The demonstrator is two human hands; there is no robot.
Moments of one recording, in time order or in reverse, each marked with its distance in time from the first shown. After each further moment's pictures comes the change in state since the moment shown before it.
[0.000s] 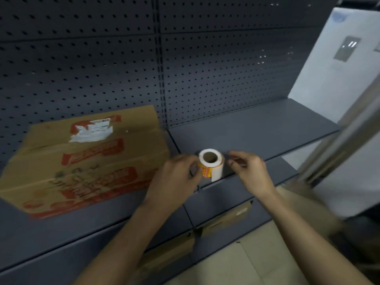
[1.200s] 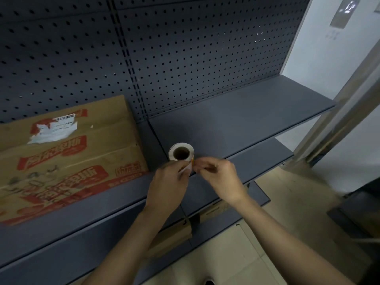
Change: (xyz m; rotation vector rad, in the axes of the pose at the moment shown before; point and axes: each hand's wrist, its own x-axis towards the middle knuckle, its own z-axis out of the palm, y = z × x) left_hand 0.000 -0.009 0.084 -0.138 0.025 -0.123; right_hand -0.023 0.023 0.035 0.429 -0.136 -0.057
